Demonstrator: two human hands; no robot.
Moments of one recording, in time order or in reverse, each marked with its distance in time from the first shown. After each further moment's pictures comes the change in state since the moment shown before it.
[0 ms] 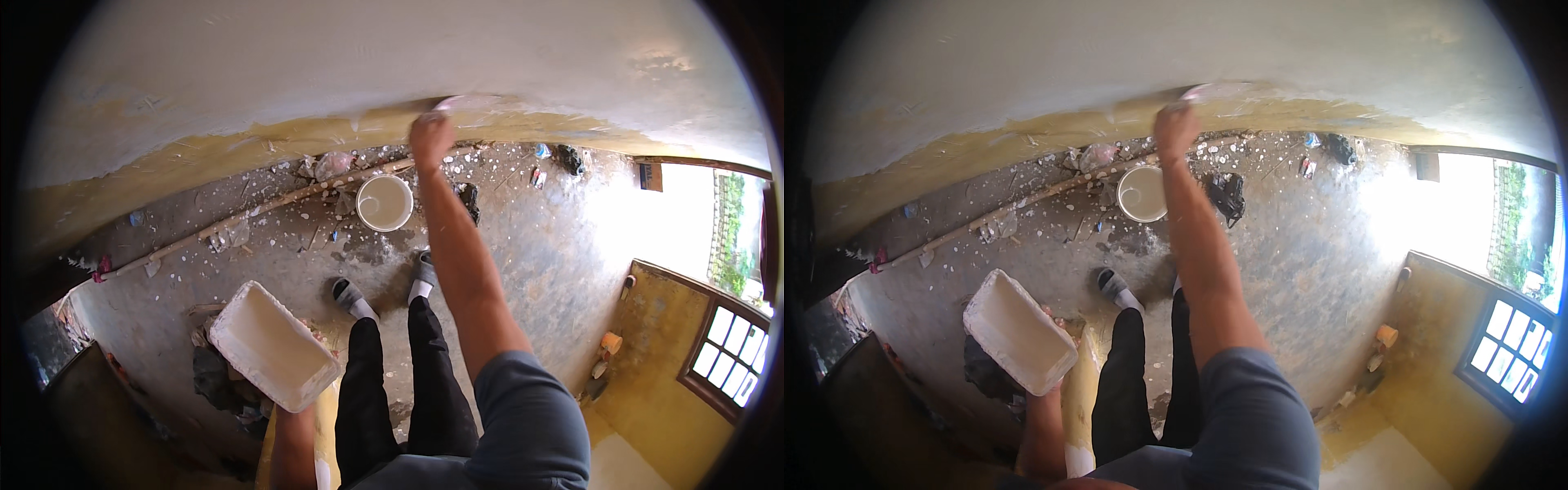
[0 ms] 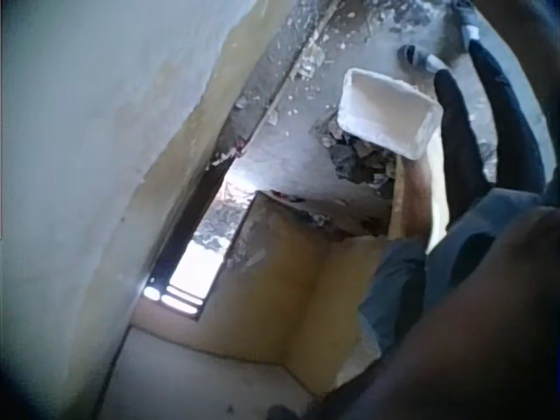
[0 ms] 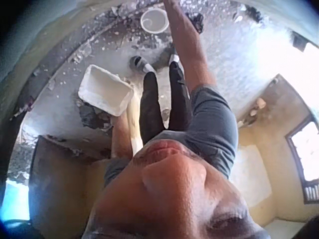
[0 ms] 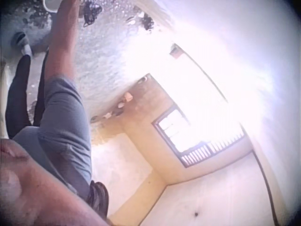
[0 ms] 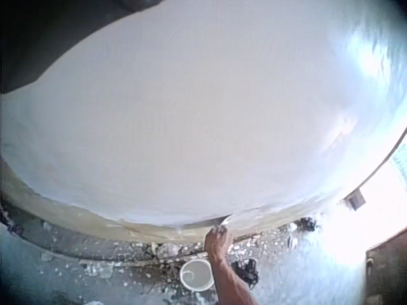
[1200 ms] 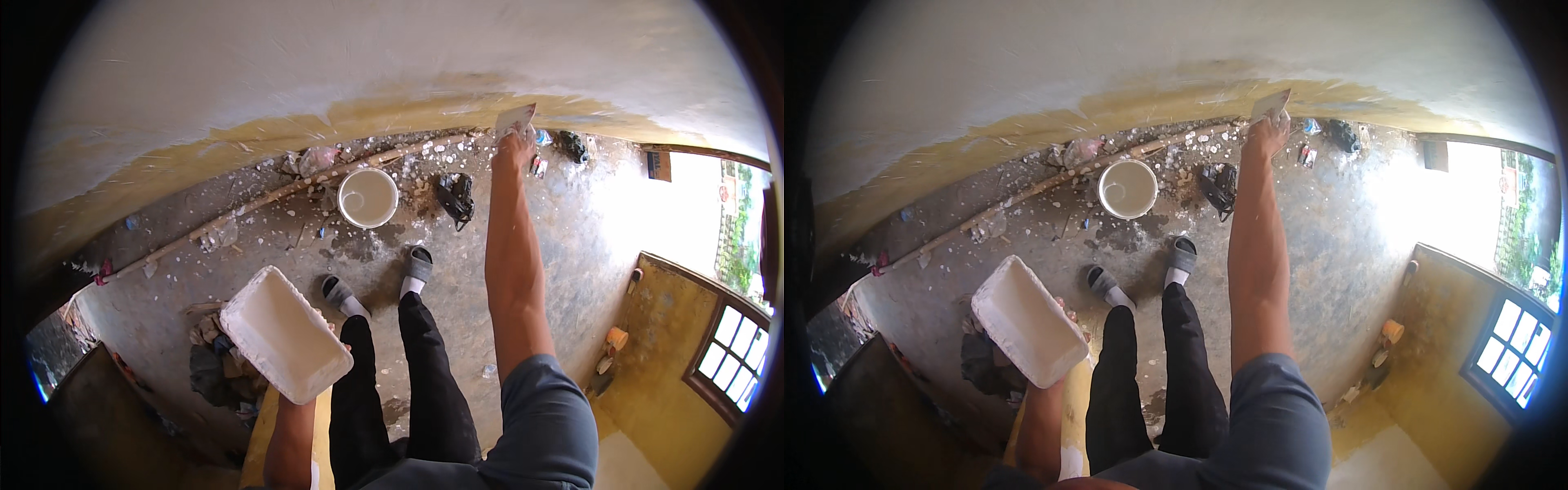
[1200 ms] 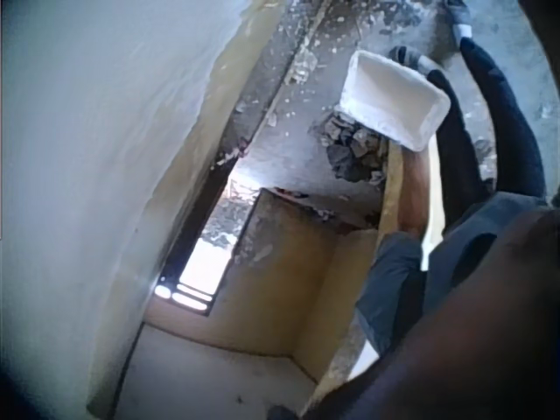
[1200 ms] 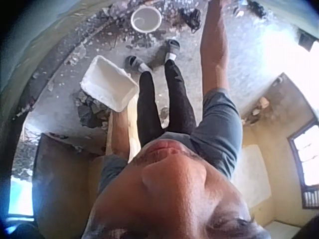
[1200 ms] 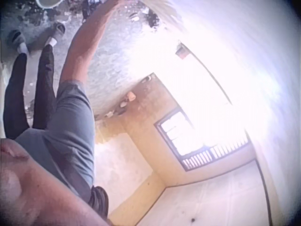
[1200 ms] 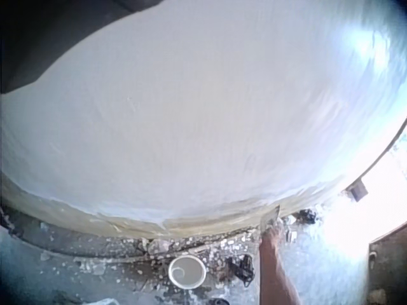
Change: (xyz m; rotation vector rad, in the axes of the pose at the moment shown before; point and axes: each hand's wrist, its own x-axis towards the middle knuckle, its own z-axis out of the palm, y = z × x) left_hand 0.062 -0.074 0.023 -0.030 -0.247 -0.100; right_hand 0.088 0.148 -0.077 0.829 0.135 0.377
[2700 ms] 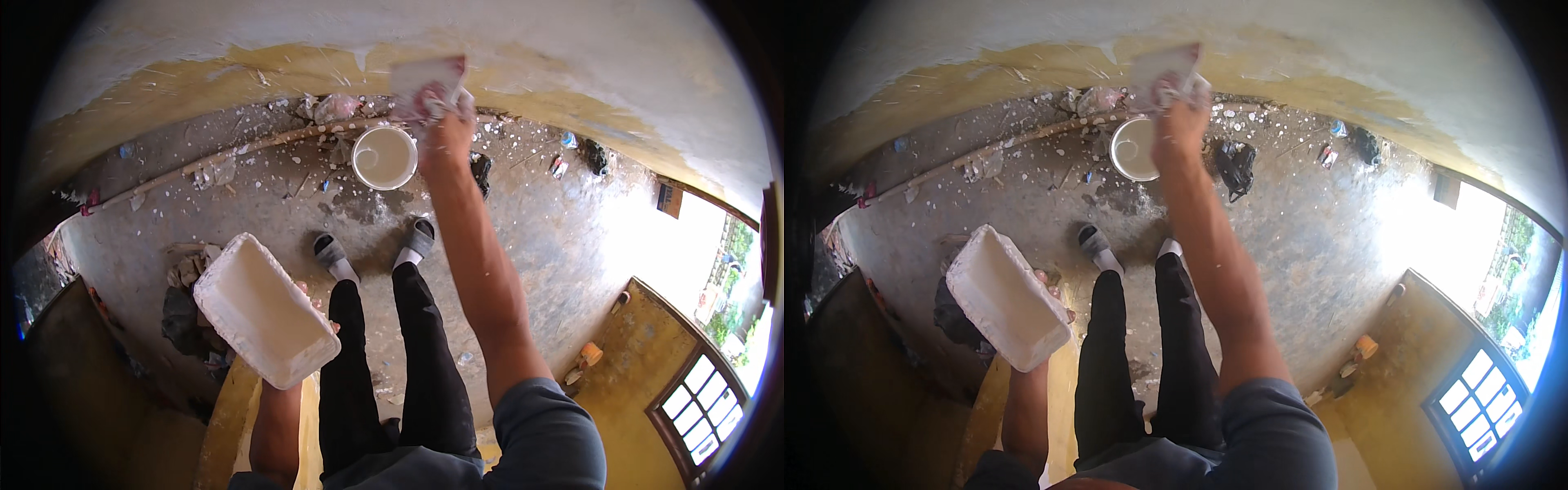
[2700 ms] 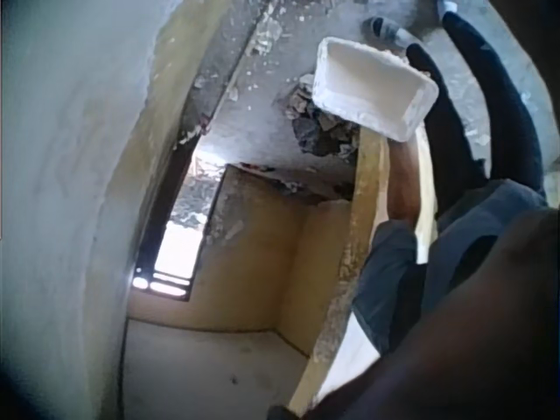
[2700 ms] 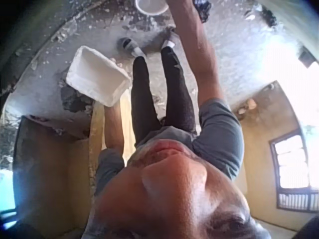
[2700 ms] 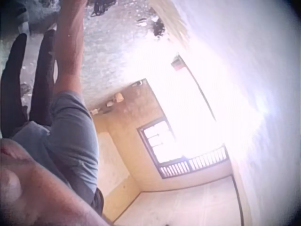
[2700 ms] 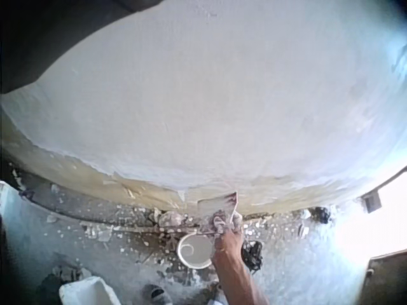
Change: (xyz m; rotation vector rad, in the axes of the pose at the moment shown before) left_hand -0.034 -0.004 -0.011 -0.122 0.099 0.172; right_hand -0.186 -0.044 0.091 0.352 -0.445 0.549
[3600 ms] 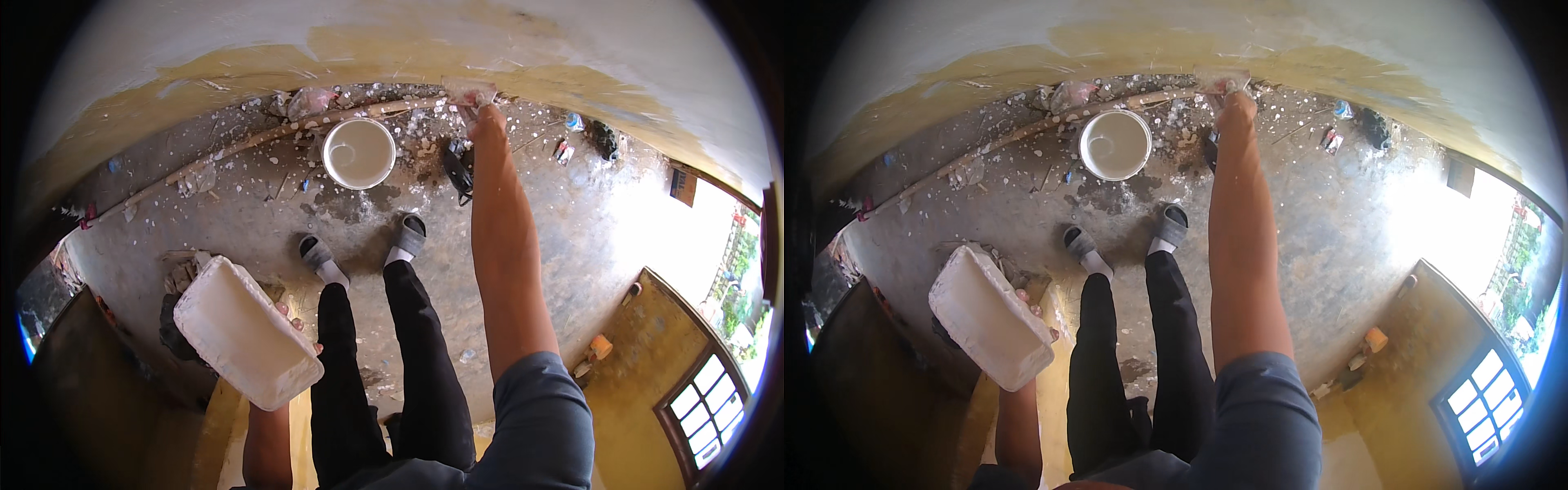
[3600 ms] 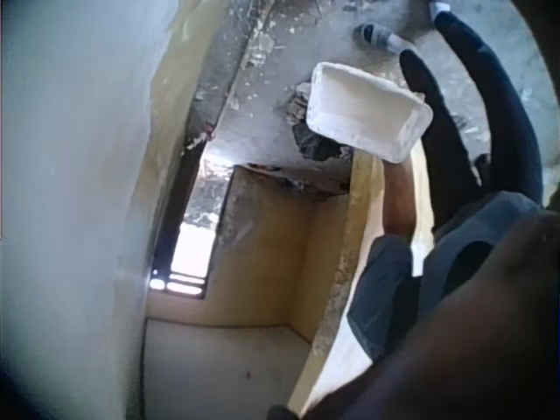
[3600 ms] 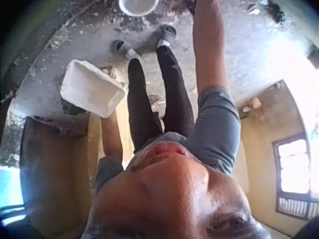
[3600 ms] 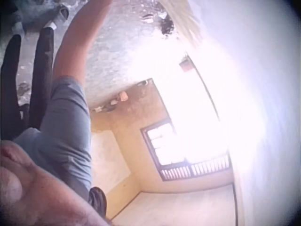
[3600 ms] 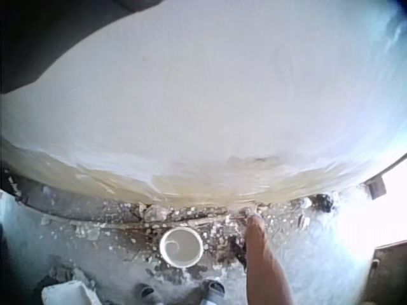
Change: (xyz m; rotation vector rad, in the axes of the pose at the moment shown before) left_hand 0.033 -0.036 -0.004 0.087 0.034 -0.145; right_hand 0.194 0.010 -0.216 -0.055 0.312 0.225
